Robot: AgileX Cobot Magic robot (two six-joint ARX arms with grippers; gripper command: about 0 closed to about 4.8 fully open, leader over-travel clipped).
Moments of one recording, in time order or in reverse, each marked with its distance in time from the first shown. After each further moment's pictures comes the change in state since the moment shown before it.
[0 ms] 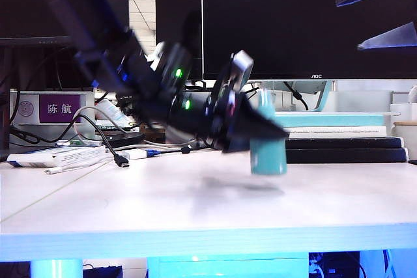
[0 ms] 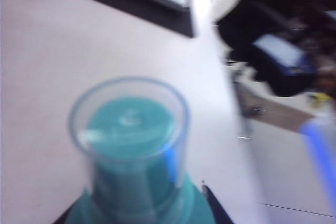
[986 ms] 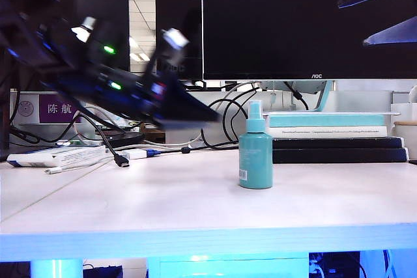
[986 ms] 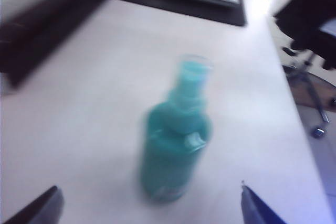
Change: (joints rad) left arm 0.179 -0.237 -0.263 0.011 -0.039 0.257; right arm -0.007 0.000 0.000 0.085 0.095 0.001
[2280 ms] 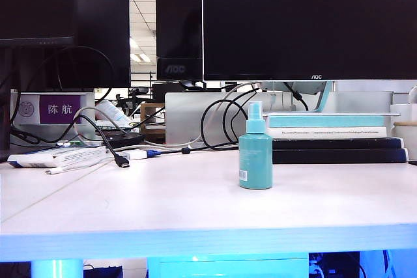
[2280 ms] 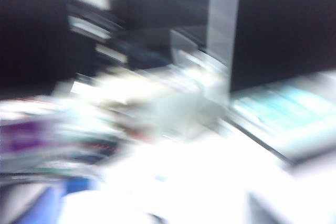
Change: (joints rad) left arm 0.394 -1.267 -0.585 -0.008 -0.594 -0.349; right arm 0.148 -0.924 -0.459 0.024 0.966 -0.083
